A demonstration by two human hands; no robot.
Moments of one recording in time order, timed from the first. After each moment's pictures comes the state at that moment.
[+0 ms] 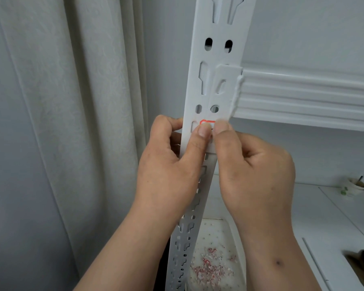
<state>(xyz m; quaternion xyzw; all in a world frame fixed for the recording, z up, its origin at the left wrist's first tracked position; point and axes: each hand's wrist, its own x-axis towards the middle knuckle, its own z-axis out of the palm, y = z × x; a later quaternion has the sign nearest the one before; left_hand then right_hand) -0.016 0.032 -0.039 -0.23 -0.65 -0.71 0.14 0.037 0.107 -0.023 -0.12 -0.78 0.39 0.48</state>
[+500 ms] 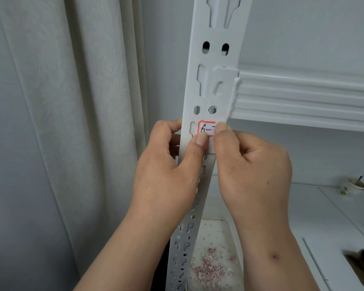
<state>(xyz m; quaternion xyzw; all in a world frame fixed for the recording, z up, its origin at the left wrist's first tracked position) -0.014 0.026 -0.040 -0.24 -0.67 -0.69 0.12 0.039 0.106 -0.018 -0.13 -0.77 0.41 0.46</state>
